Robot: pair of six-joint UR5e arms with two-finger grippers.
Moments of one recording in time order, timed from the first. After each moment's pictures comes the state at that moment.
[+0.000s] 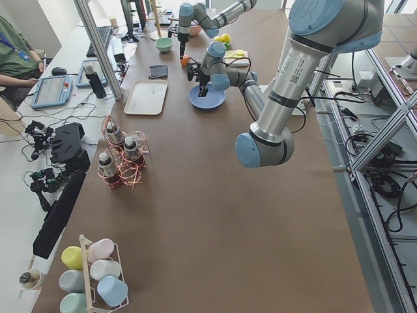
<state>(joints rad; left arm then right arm) -0.58 -2.11 -1.83 -1.88 -1.74 -1.52 0.88 -1.10 1.46 -1.25 1.98 0.89</state>
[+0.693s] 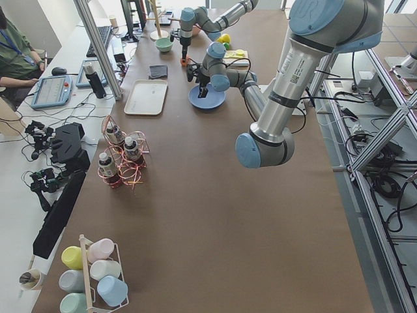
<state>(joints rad) -0.57 -2.11 -1.83 -1.88 -1.74 -1.52 0.86 -1.11 1.44 -1.25 1.96 0.89</state>
